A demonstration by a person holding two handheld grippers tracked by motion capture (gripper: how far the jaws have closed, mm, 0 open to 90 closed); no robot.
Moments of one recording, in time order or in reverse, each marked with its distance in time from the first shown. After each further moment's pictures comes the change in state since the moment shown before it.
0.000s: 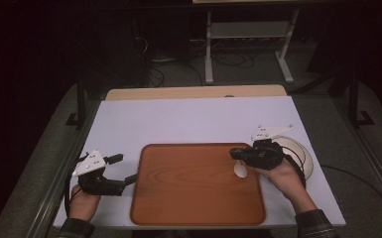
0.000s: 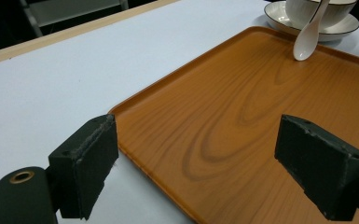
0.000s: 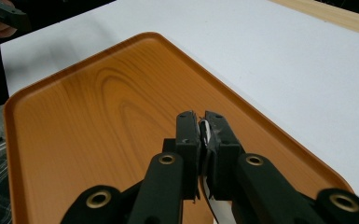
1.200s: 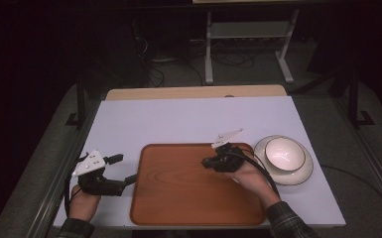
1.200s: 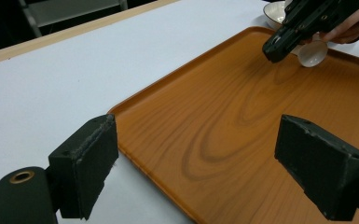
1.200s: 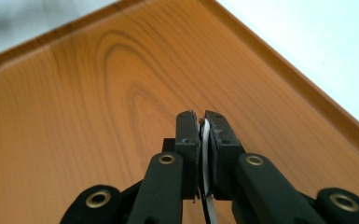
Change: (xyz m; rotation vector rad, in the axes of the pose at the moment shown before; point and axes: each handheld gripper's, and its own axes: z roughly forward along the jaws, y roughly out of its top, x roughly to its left) left arm 0.000 0.000 0.000 -0.001 -0.004 0.000; right arm 0.017 0.003 0.097 0.167 0.092 -0.062
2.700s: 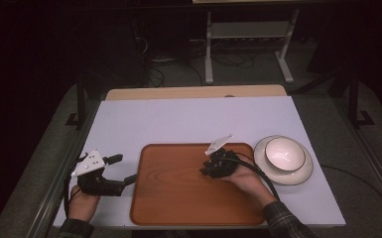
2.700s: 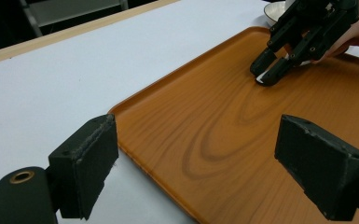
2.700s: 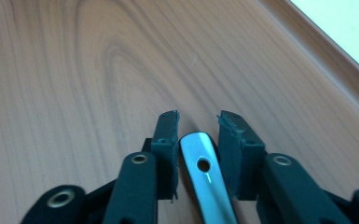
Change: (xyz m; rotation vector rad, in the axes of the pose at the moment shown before) left arm 0.000 -0.001 -0.001 -0.002 0.002 -0.004; right arm -0.001 -0.009 0.025 0.112 -0.038 -0.066
